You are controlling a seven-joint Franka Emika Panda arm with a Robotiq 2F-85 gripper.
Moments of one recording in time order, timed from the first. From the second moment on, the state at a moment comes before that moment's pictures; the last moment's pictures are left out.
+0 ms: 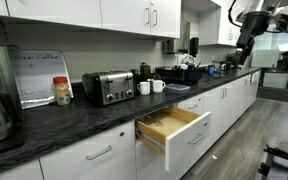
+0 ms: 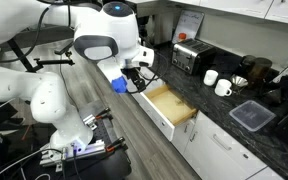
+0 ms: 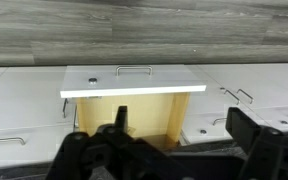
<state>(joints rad) -0.02 -0.80 -0.39 -2.70 0.01 2.04 -0.45</state>
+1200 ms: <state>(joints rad) -0.04 -0.55 -0.56 -2.80 0.12 2.30 -0.70</state>
